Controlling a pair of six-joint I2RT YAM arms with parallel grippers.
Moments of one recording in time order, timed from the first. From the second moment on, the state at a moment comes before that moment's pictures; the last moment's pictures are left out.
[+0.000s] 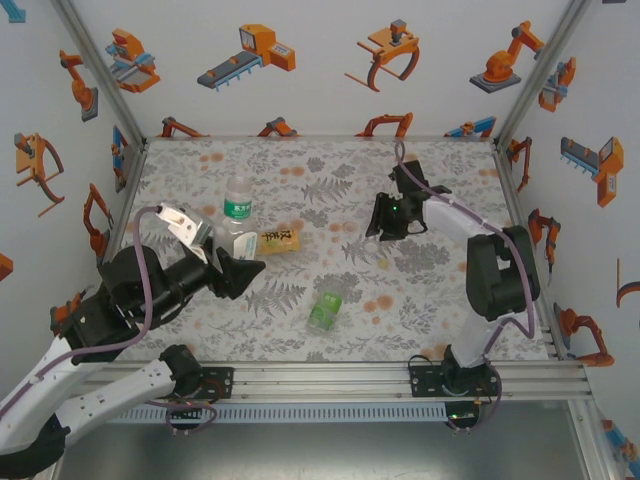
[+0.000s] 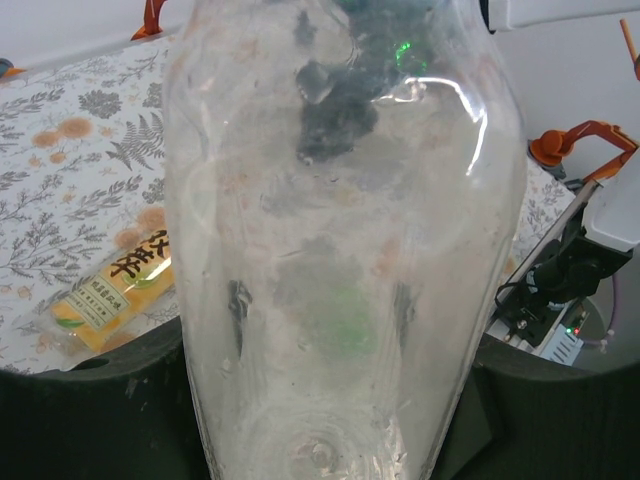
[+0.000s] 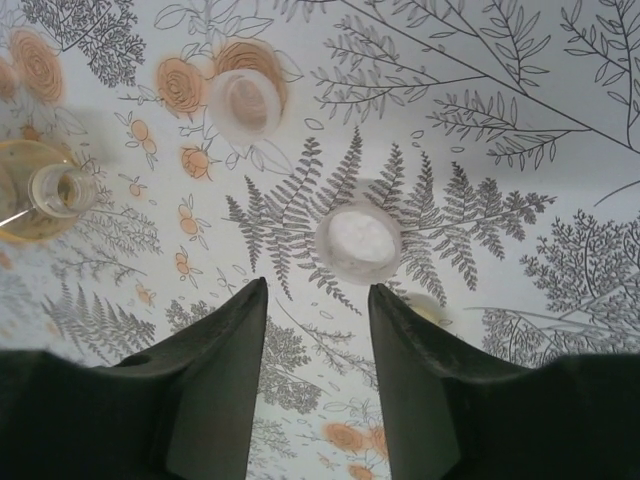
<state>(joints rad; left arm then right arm) -0.93 0.58 0.99 -0.53 -0.07 -0.22 0.32 1.77 1.24 -0.55 -0.24 0.43</state>
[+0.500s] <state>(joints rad) -0.93 0.57 0.97 -0.52 -0.06 -0.22 0.42 1.88 1.34 -0.67 -0.06 0.37</state>
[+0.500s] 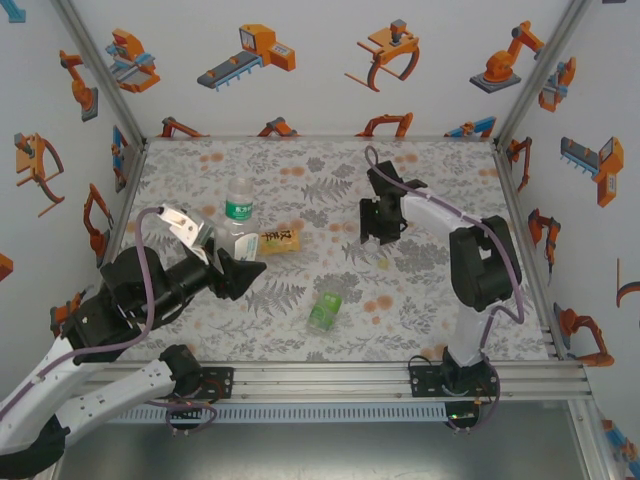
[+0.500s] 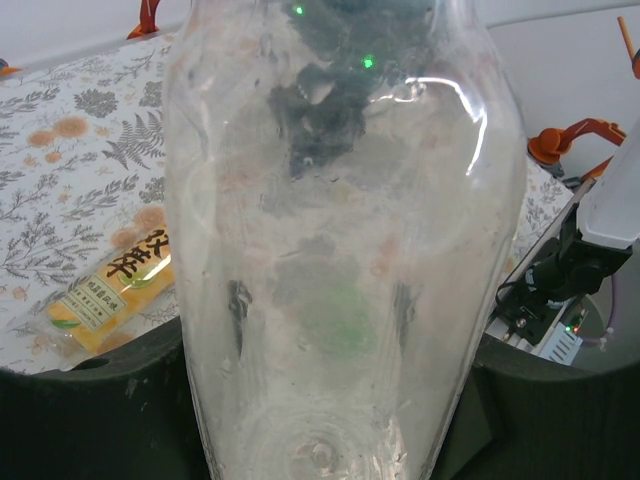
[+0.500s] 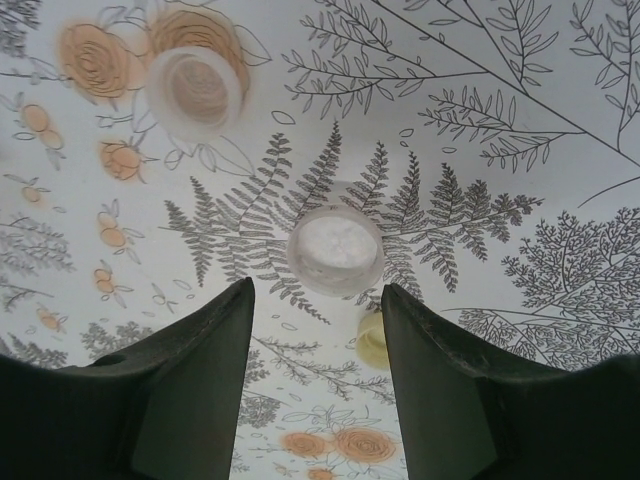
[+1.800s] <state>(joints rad) -0.93 0.57 0.96 -0.52 -0.07 -0.22 0.42 1.97 1.37 -0.65 -0.06 0.37</state>
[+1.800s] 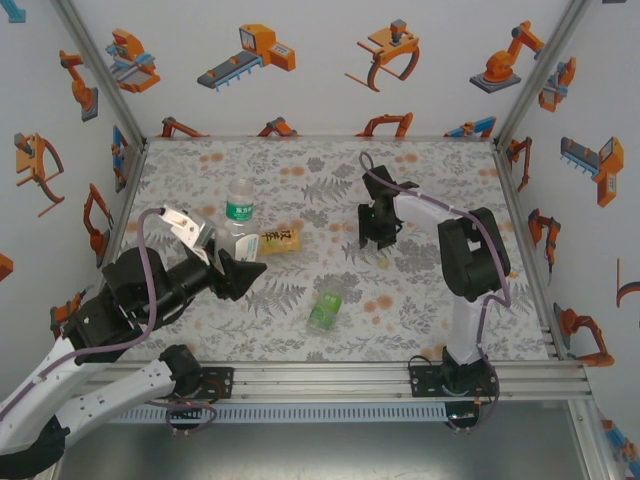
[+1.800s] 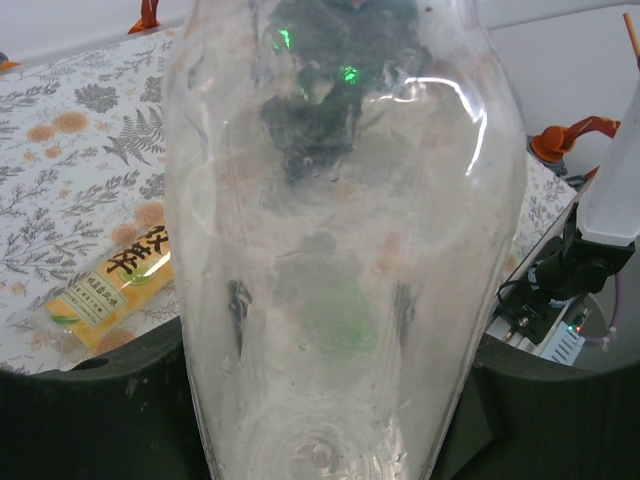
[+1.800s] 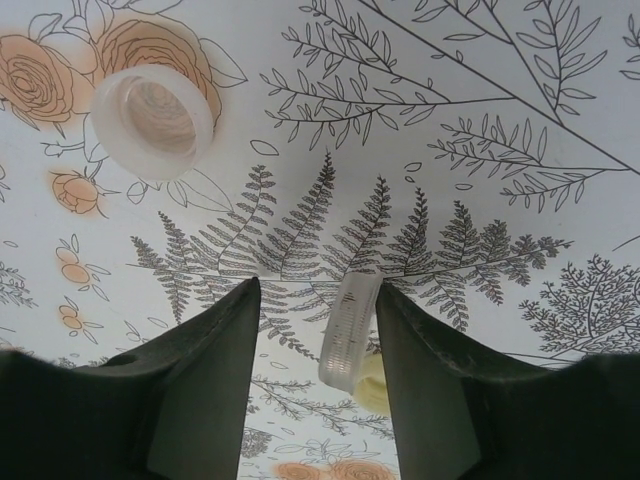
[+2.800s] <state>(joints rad) -0.93 0.68 0.98 -0.51 -0.06 -0.23 0.17 1.96 1.15 -0.25 -0.59 0.52</state>
